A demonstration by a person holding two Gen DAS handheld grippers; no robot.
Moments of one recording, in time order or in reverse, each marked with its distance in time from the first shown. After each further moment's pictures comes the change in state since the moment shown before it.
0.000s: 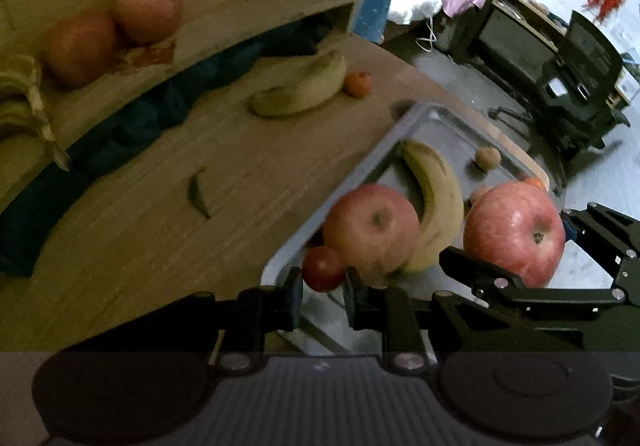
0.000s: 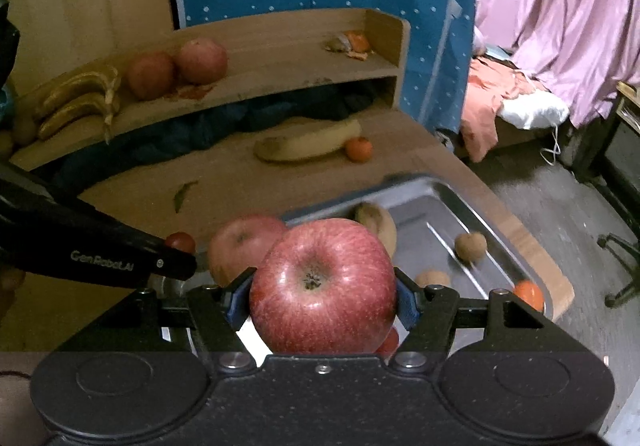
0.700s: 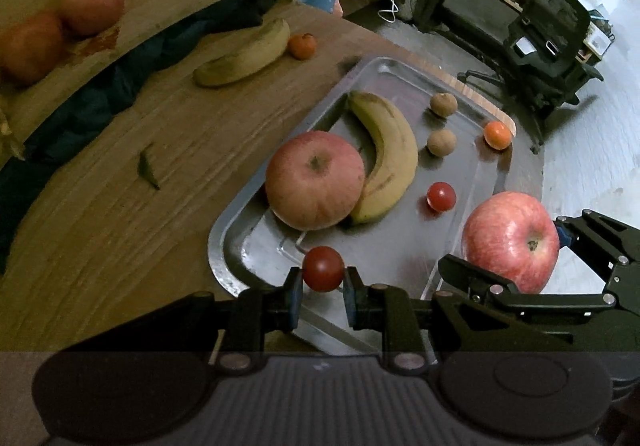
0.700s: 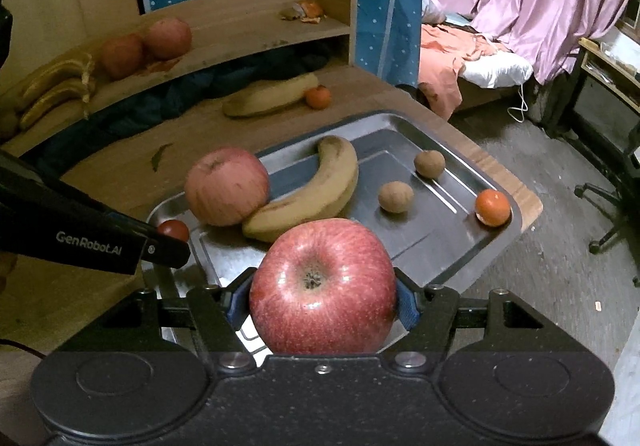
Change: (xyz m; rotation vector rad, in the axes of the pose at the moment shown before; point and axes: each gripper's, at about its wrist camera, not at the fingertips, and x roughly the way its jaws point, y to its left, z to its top) left arm 0.005 -0.026 -0.021 0.107 0.057 -0.053; right arm -0.019 -0.007 -0.046 0.110 0.051 -0.073
